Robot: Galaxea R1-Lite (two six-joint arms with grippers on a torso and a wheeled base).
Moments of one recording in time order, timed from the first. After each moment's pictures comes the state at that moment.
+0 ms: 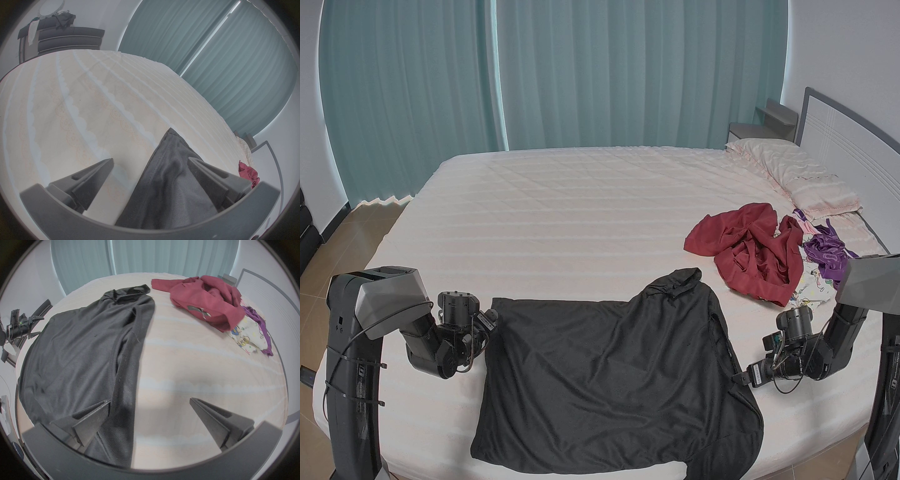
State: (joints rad) left arm -0.11 2.50 -0.93 -0.97 0.22 -0.85; right arm 0.10 2.31 -0.61 -0.77 -0.01 -0.14
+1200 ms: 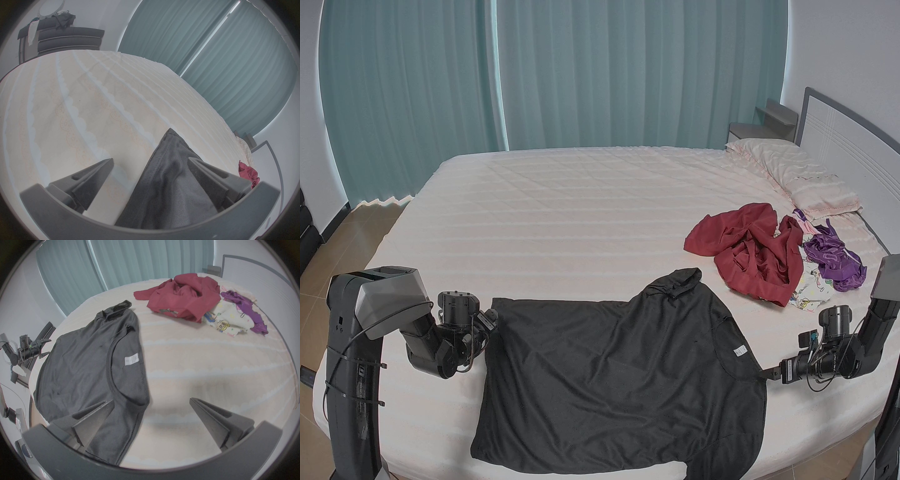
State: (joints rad) left arm -0.11 2.50 -0.93 -0.97 0.22 -0.85; right arm -0.13 2.21 -0.46 -0.84 0.22 -0.15
